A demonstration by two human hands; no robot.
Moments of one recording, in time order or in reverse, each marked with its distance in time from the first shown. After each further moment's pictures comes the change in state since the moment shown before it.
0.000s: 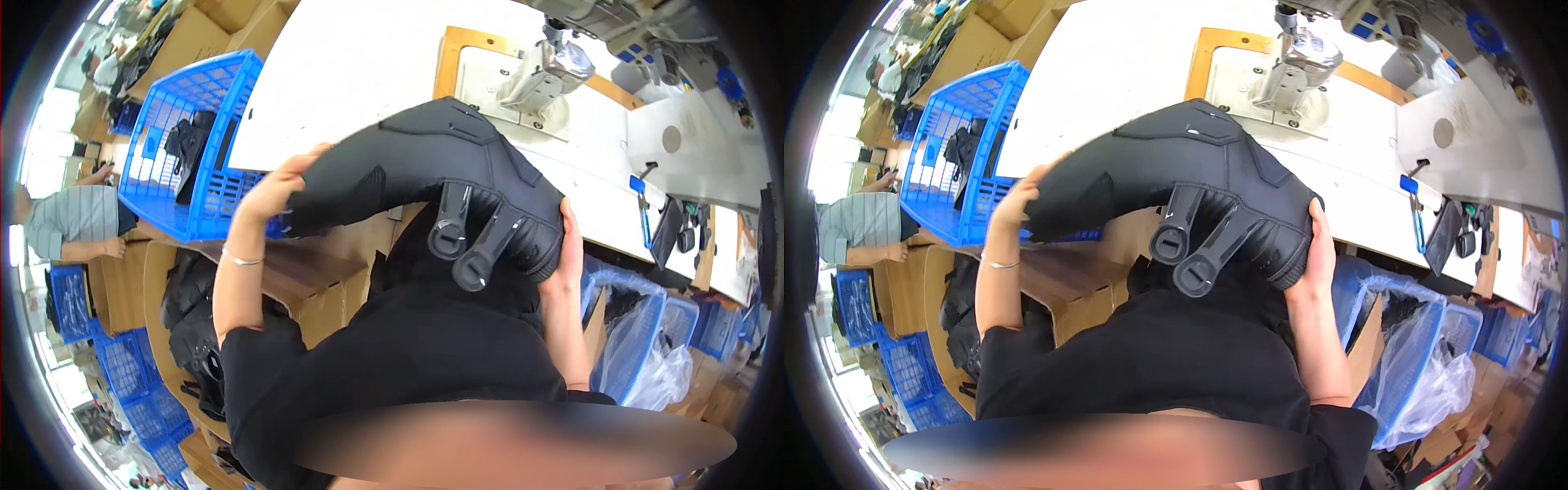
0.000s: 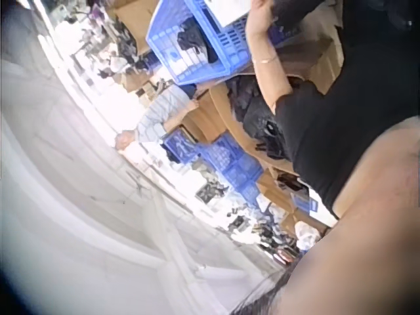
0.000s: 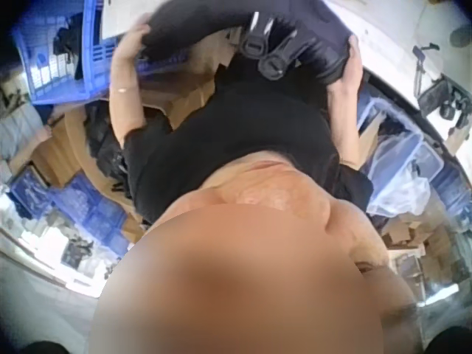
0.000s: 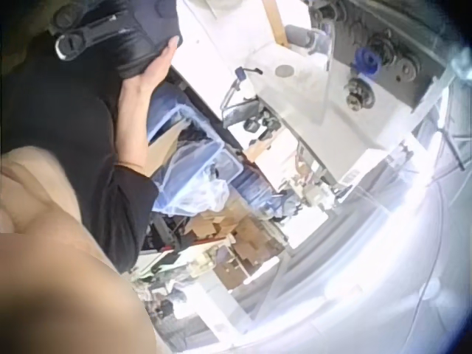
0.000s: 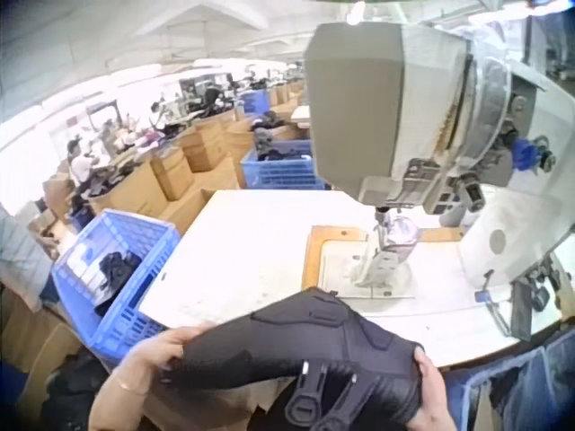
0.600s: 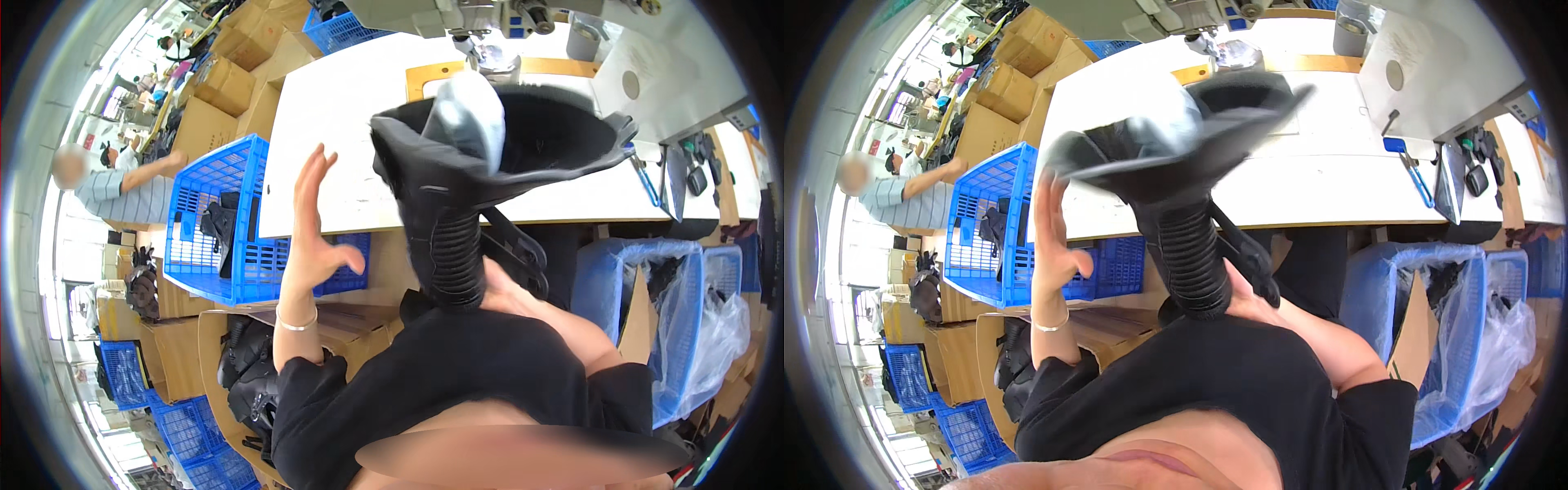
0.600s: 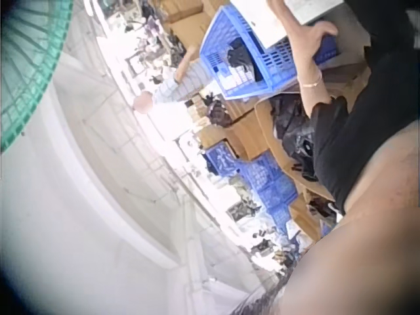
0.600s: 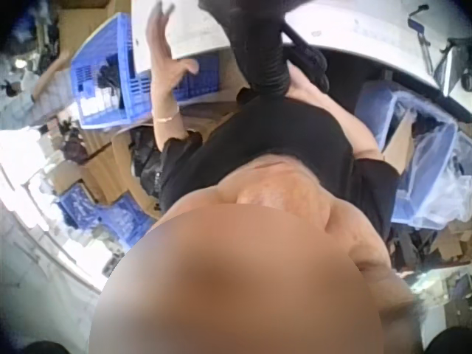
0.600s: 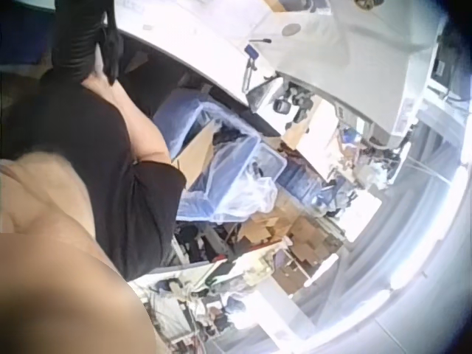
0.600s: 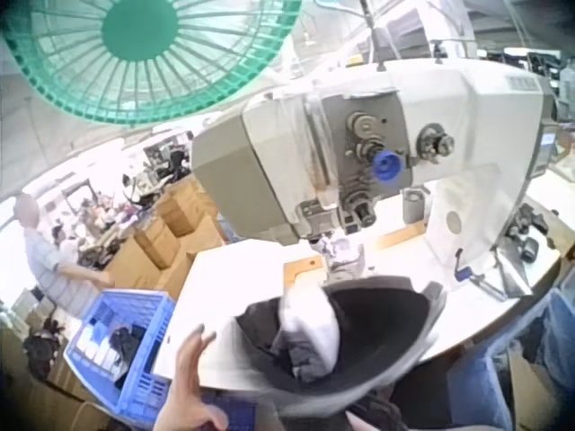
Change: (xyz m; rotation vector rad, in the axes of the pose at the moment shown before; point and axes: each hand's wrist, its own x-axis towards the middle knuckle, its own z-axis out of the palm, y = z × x) left_hand 0.013 0.062 0.094 0.624 0.292 0.719; right_hand 0.006 0.092 -0.015 0.244 -0.211 0.709
